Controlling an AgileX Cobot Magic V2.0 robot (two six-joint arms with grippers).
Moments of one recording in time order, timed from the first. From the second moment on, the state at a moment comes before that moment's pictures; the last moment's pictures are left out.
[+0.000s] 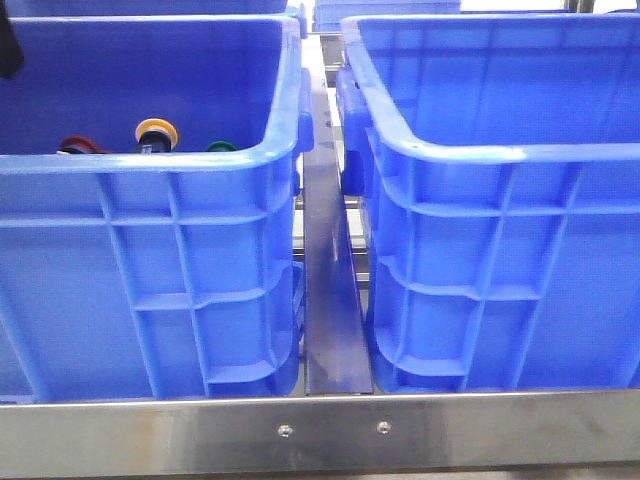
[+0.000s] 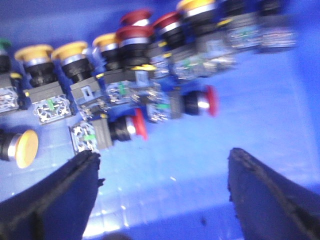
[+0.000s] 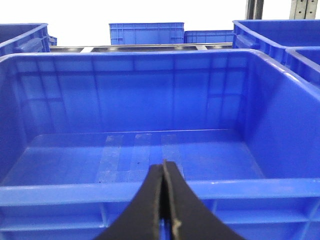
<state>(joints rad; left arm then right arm) -0.15 1.44 -1.28 -0.06 0.95 -0.03 -0.05 -0.01 0.03 -0.09 -0.04 0.13</state>
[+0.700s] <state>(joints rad) -0.15 1.87 -1.55 -0.02 1.04 -0.05 -0.05 -0.01 0.03 -0.09 -0.04 0.13</state>
